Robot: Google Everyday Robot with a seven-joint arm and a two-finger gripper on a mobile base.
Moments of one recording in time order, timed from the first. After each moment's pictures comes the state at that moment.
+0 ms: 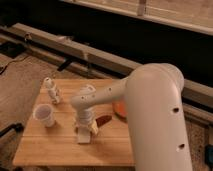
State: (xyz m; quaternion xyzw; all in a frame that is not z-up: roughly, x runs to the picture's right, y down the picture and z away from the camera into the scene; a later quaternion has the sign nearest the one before) arm -0.117 0.237 0.820 -0.31 -0.27 -0.52 0.75
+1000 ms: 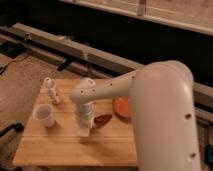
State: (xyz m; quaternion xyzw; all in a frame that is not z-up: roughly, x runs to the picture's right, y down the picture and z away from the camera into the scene) arm -0.113 0.182 0.787 -0.27 -0.26 -0.51 0.78
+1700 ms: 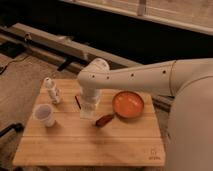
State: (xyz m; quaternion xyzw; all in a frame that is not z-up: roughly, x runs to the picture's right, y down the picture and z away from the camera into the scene) arm -0.103 0.084 0.739 -0.17 -0.23 -0.51 0.81
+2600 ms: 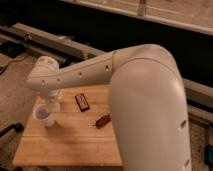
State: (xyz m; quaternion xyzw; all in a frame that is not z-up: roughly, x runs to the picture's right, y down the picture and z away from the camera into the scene) arm -0.284 0.048 0.731 -0.06 -0.22 -0.64 0.73
